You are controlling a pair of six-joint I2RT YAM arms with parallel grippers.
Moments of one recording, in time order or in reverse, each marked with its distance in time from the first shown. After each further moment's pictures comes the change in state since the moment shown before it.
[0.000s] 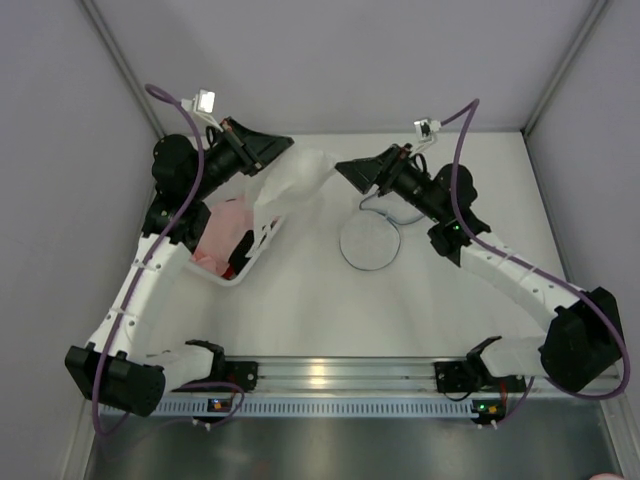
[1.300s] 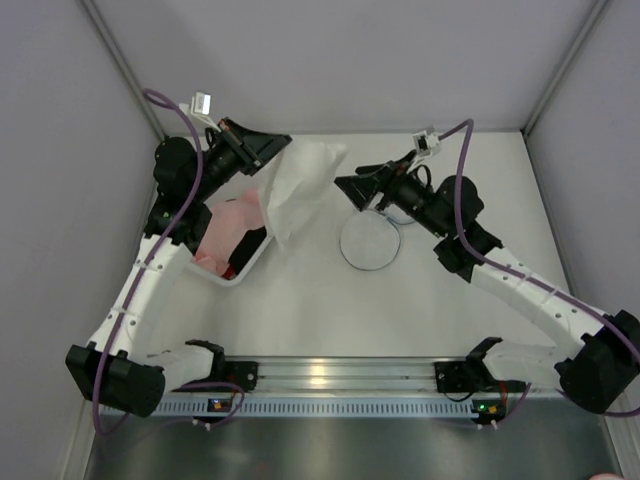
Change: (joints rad) left arm 0.000 -0.003 -0.028 0.035 -0.049 -0.067; right arm 0.102 -0.130 -0.005 -0.150 0.103 -0.283
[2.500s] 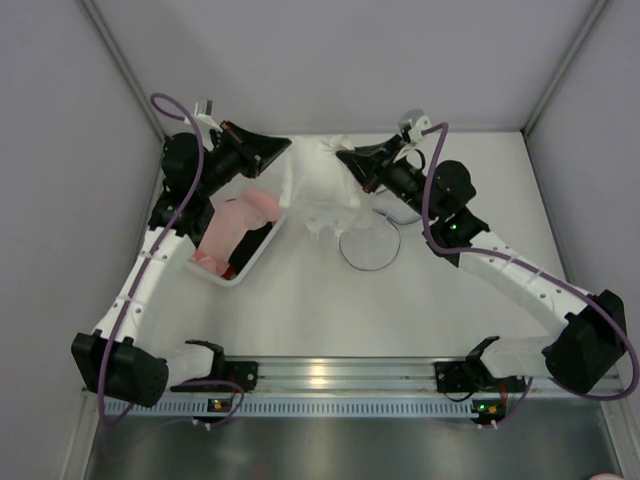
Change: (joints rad) left arm 0.026 0.051 0.000 -0.086 -0.019 -0.147; right arm 0.000 0.122 0.115 0.124 -0.045 -0.295
